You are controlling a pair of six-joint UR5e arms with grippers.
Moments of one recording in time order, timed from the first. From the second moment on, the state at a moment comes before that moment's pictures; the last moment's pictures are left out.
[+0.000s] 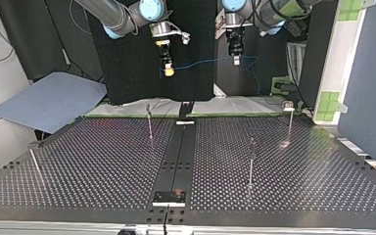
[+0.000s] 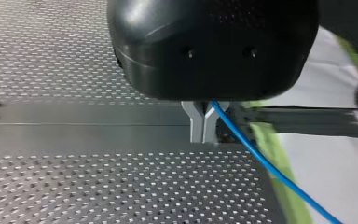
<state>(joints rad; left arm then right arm) -0.54 -2.10 -2.39 -1.99 -2.21 -1.51 2.37 -0.89 2.01 -0.99 1.83 1.47</state>
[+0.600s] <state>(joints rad) -0.55 -2.06 -2.39 -1.98 -2.26 -1.48 2.37 -0.91 1.99 -0.95 1.88 1.50</state>
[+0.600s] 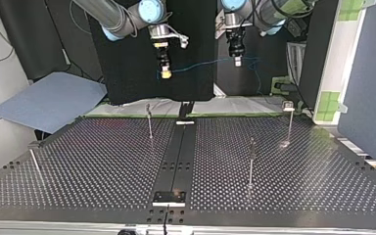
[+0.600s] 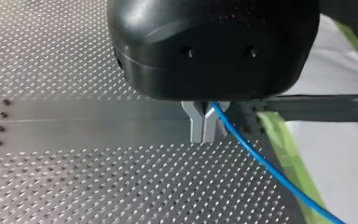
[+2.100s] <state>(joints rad) -0.45 -1.65 -2.17 -2.39 -2.24 -1.51 2.37 -1.10 1.67 -0.57 1.74 1.60</state>
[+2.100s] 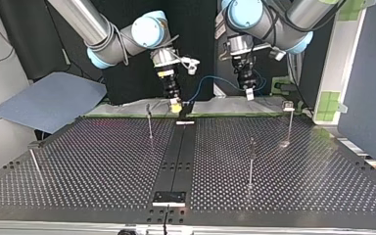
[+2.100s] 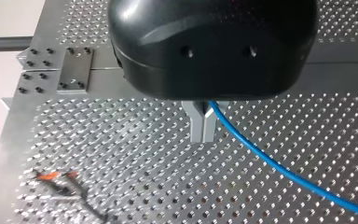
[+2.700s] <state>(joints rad) -0.42 -1.56 -2.14 -2.53 -2.22 -1.51 2.39 -1.08 1.55 -0.51 1.71 1.60</state>
